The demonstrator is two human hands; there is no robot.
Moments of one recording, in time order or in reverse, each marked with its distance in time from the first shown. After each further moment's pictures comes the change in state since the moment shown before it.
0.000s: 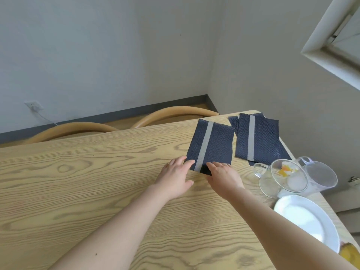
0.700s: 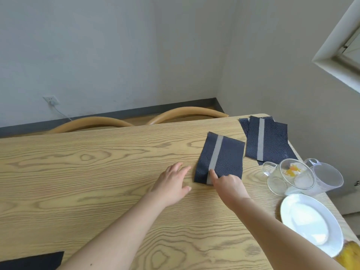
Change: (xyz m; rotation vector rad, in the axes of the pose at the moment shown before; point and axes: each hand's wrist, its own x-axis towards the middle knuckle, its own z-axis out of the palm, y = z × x) left_hand -0.062 -0.025 -0.001 -0.069 -0.005 -0.076; right_hand -0.041 -0.035 -0.001 -0.347 -0.041 -0.118
